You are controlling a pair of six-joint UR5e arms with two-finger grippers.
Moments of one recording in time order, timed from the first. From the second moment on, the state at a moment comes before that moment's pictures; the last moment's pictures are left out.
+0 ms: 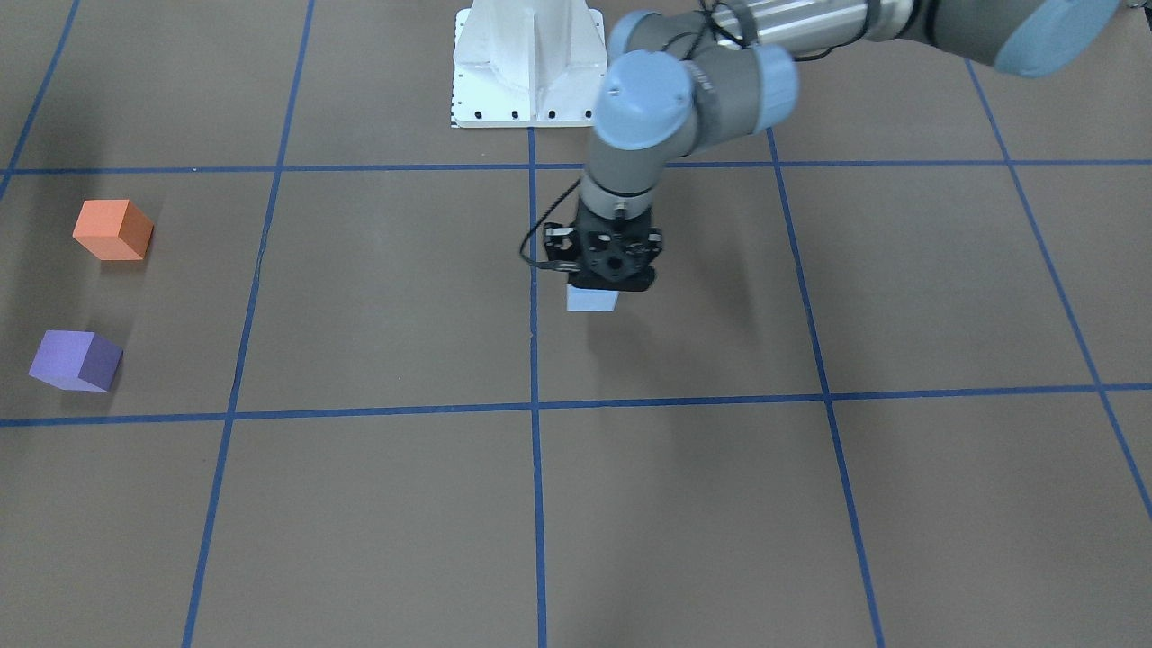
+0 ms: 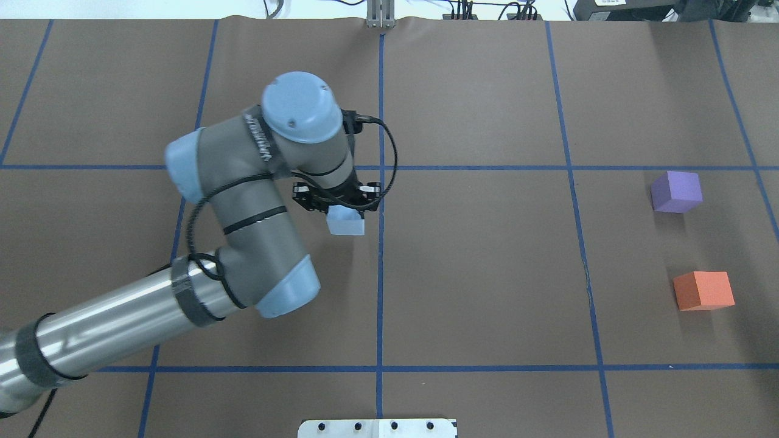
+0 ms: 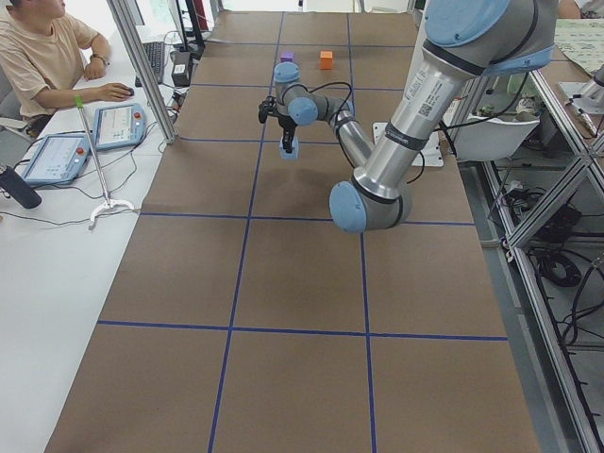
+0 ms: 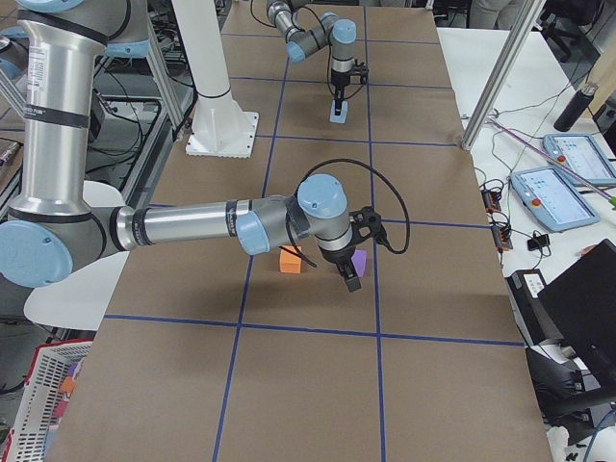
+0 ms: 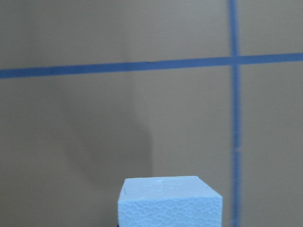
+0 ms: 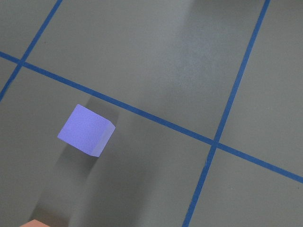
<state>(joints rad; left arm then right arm) -0.54 -2.48 -1.44 -1.57 -1.96 -1.19 1.52 -1.73 1.86 -1.32 2.36 -0.08</state>
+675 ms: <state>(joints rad) -0.51 -2.55 -1.30 -1.68 -1.88 -1.20 1.51 -1.72 1.87 -1.32 2.40 -0.05</state>
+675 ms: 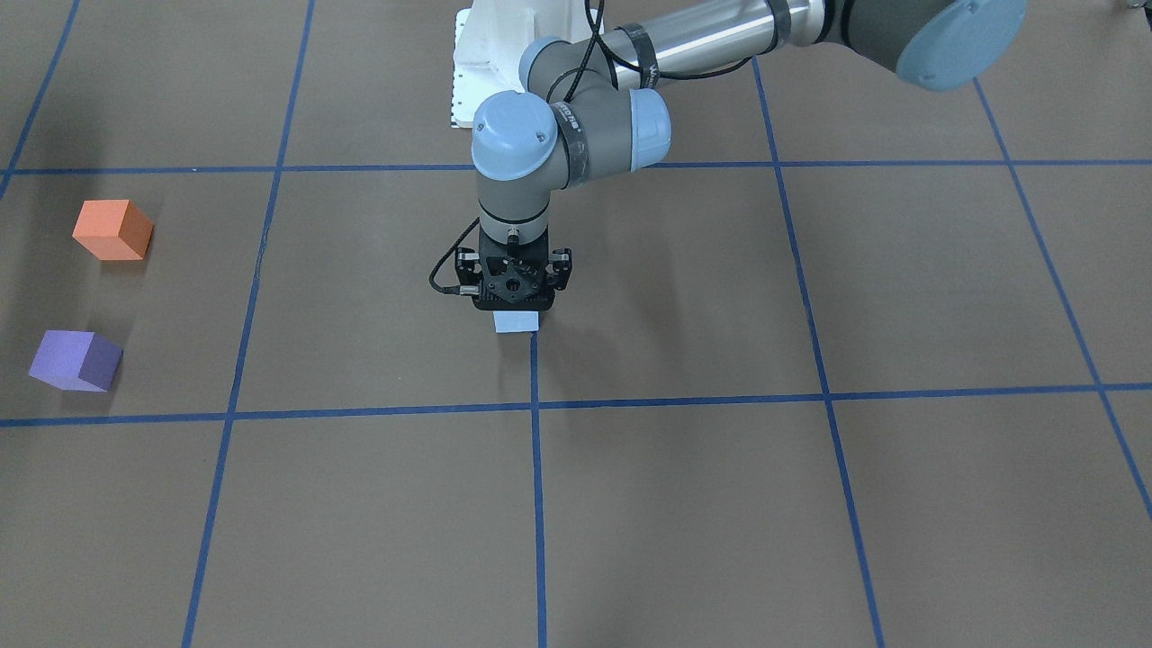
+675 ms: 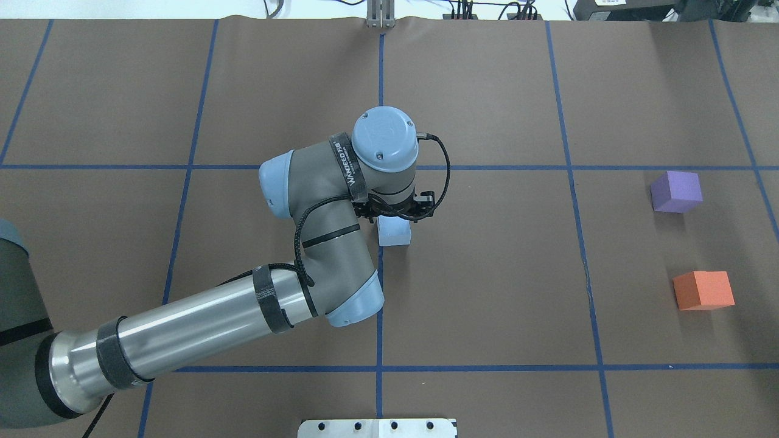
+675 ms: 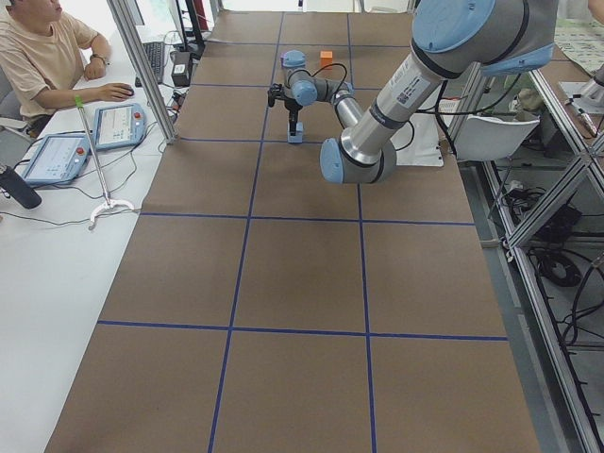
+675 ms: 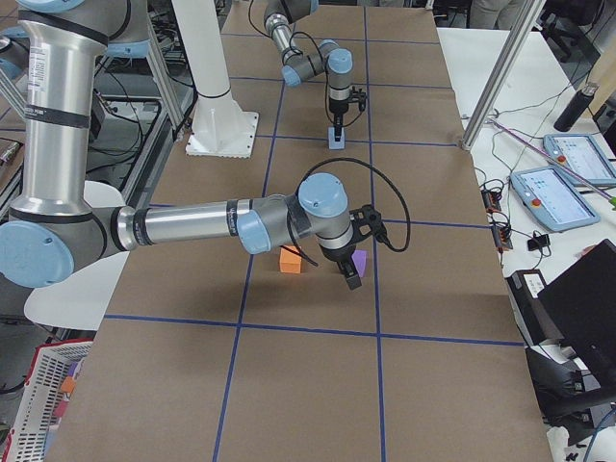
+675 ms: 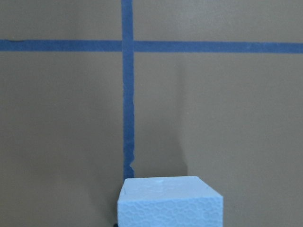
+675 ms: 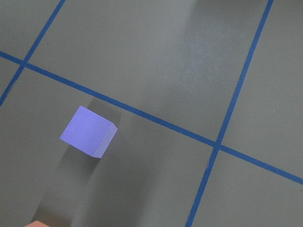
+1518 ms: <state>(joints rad) -0.86 -2.07 -1.85 -1.49 -2.08 -0.61 1.01 -1.42 2.04 -1.34 2.19 0.84</state>
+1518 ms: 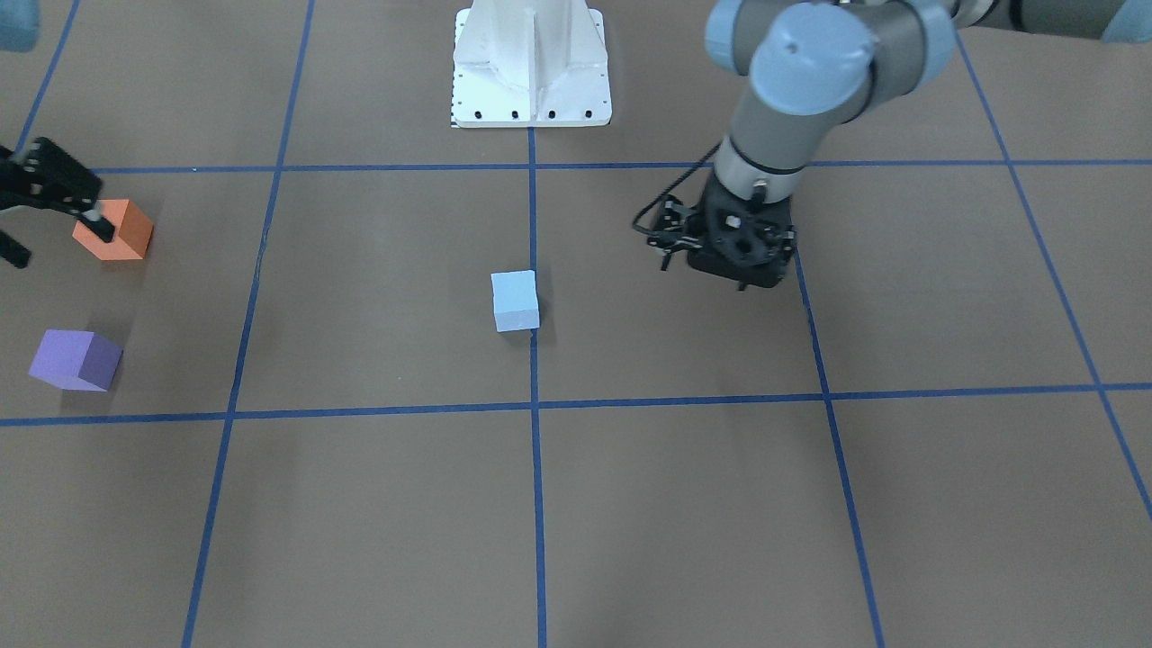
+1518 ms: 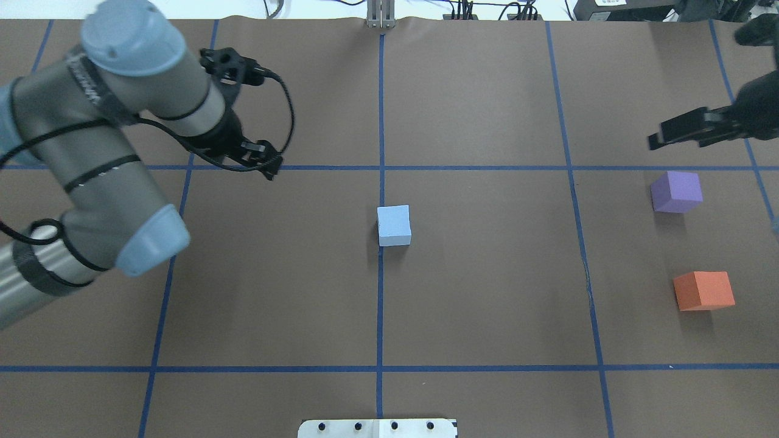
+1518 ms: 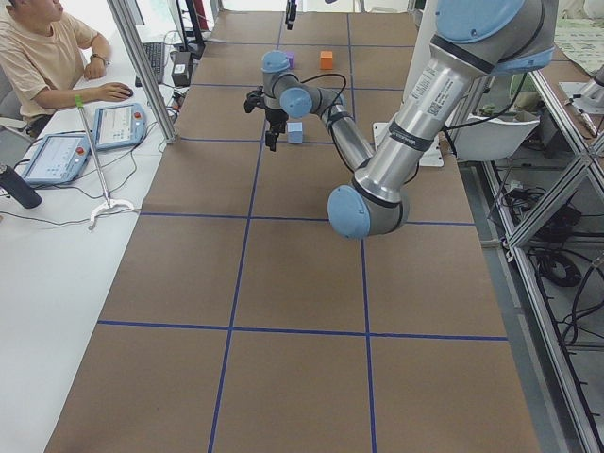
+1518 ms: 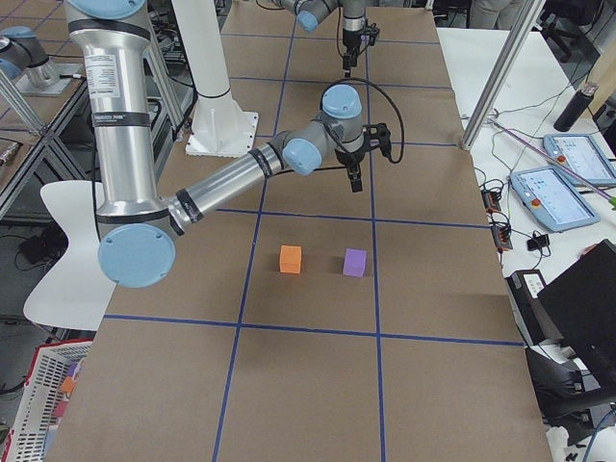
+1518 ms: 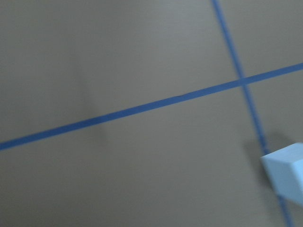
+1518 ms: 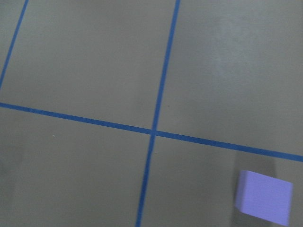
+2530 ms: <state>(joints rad) -1.47 -1.63 -1.73 -1.48 -2.17 0.25 0.44 -0.82 1.71 -1.65 1.71 1.20</state>
